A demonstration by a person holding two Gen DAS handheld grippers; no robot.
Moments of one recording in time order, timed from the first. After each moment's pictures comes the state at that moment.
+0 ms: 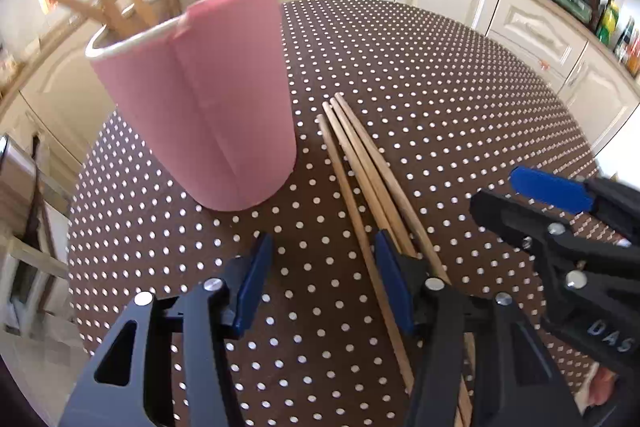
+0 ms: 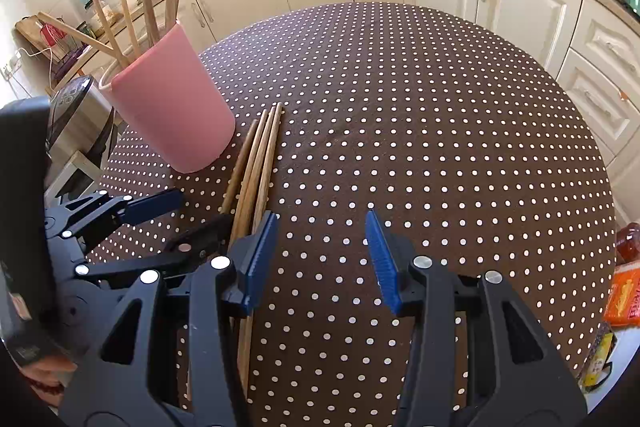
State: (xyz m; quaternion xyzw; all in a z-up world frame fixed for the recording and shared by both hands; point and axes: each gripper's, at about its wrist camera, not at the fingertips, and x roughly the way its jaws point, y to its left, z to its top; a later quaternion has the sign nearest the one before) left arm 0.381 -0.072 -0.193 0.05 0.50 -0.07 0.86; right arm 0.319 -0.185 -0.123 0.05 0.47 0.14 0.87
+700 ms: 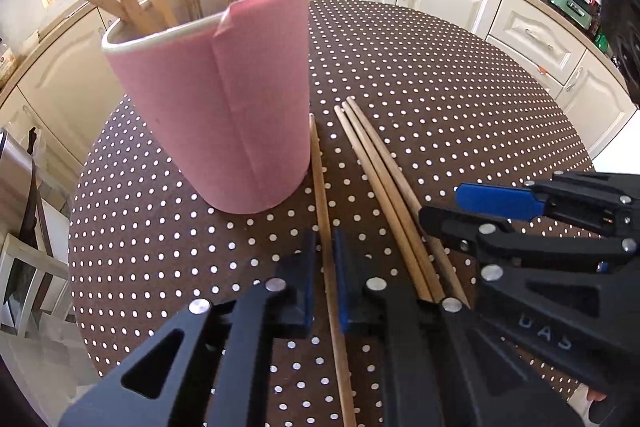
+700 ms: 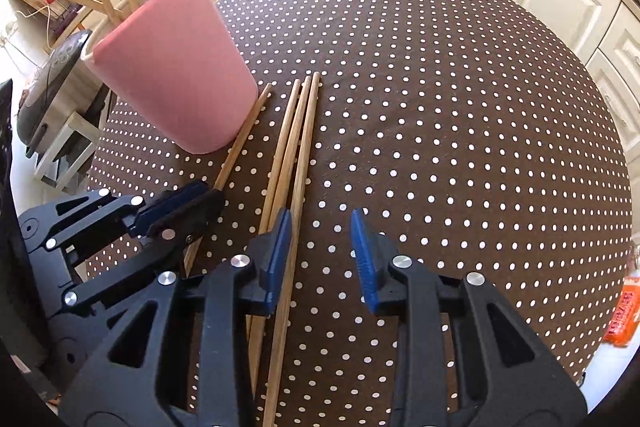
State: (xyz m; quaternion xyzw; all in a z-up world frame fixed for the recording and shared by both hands) left arm 0.379 -0.047 -0.191 0.04 0.50 -0.08 0.86; right arm 0.351 -0.138 -0.133 0.00 0.55 0.17 0.82
